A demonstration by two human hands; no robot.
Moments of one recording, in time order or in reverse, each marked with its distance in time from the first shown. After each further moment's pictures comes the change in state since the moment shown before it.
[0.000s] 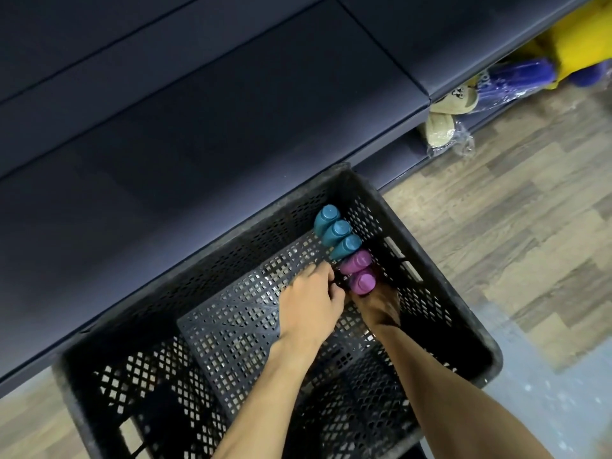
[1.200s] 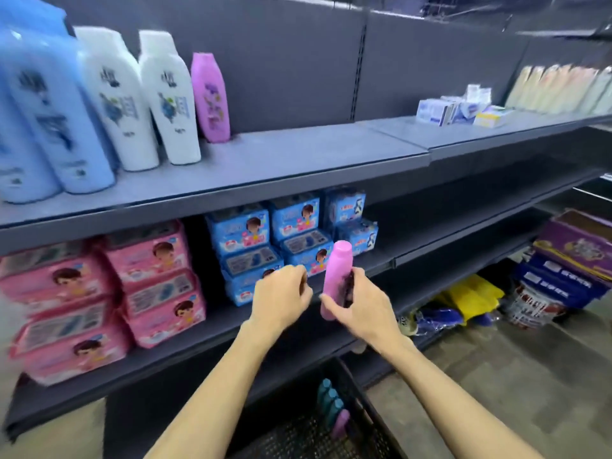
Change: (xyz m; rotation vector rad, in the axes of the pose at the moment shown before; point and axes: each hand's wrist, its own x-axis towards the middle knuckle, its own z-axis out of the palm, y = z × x) left_hand -0.183 0.155 -0.467 0.193 0.645 0.327; right_hand -0.358 -0.273 -0.387 0.016 0.644 -0.955
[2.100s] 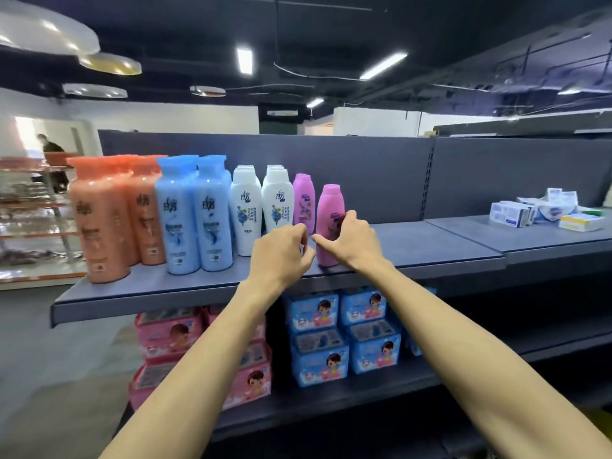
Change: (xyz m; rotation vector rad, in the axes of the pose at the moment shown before) left_hand 0.067 -0.035 -0.229 0.181 0.464 -0.070; right_hand 0.200 -0.224 -0.077 0.029 0.056 -0.176
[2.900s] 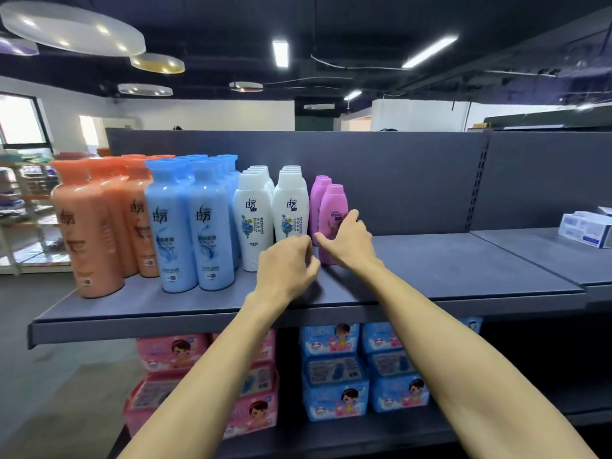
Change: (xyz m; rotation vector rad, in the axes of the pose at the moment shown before) left_hand 0.042 -0.033 0.060 0.085 -0.039 -0.139; right_hand 0.087 -0.002 0.071 0.198 -0.123 0.048
